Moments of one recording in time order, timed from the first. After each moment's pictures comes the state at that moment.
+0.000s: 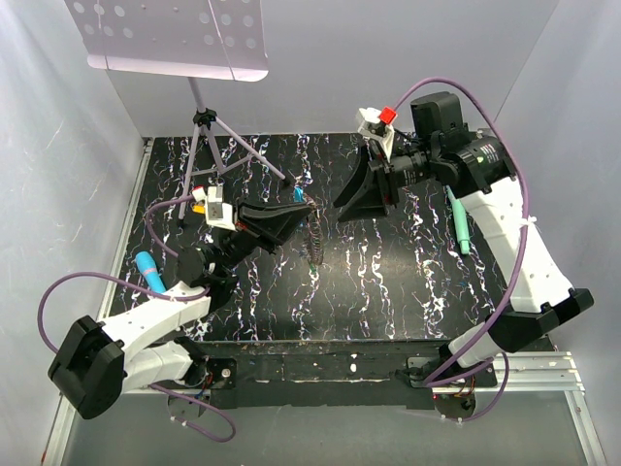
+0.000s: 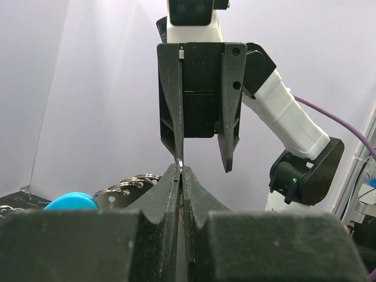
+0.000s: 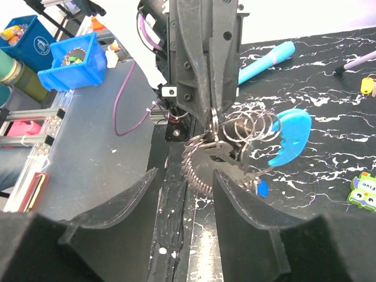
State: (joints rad) left arm -0.70 1.09 0.56 1.33 0.35 -0.69; right arm 0.52 1.49 1.95 -1.10 -1.24 -0.34
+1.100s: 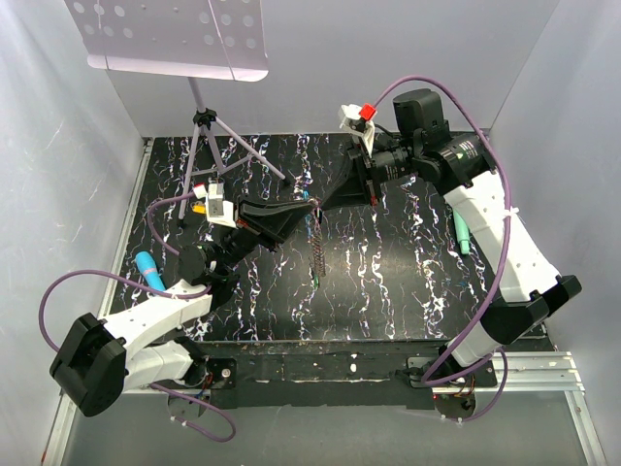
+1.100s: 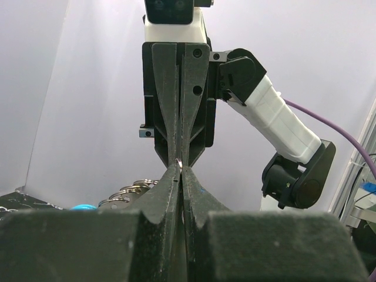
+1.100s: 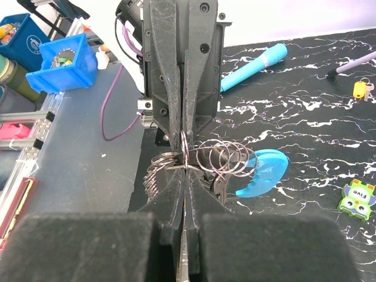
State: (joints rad) left arm -0.70 1.11 0.58 1.33 0.35 -0.72; right arm 0.58 1.55 1.95 -0.96 -1.19 -0.26
